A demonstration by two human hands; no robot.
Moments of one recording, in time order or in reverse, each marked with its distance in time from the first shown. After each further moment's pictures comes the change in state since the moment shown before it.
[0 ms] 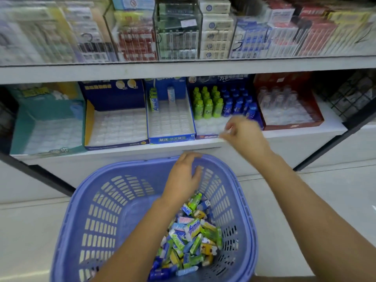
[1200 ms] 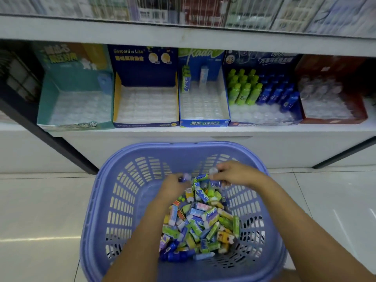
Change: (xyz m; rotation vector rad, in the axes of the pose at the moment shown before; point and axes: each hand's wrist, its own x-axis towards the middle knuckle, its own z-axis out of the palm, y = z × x) left_hand -0.042 -0.130 -0.001 -0.170 -0.234 -0.577; right_hand -0.053 -0.027 0.097 0.189 -0.856 0.137
